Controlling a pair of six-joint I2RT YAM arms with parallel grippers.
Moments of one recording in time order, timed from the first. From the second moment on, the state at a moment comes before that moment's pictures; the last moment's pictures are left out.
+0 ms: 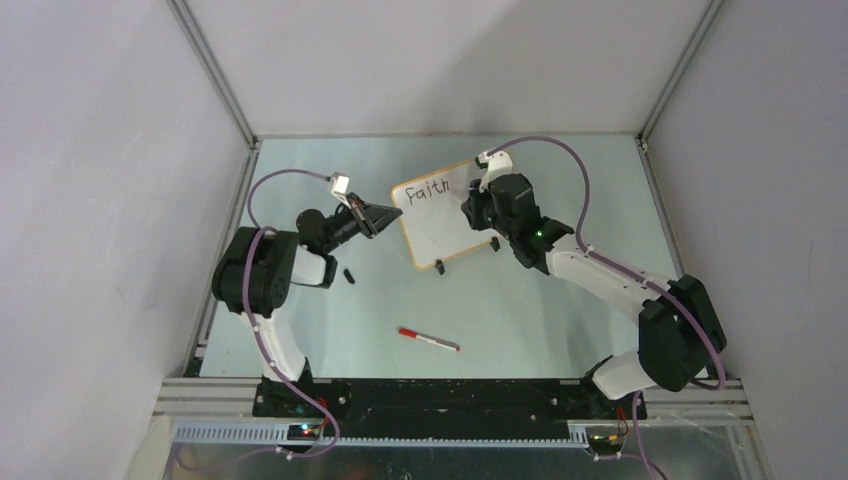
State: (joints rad) left arm -0.14 1.86 0.61 1.37 0.77 -0.73; right arm 0.64 1.46 1.04 0.04 0.12 0.24
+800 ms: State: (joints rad) left arm -0.14 1.87 0.61 1.38 0.78 -0.74; right arm 0.65 1.55 1.12 -0.01 0.03 0.26
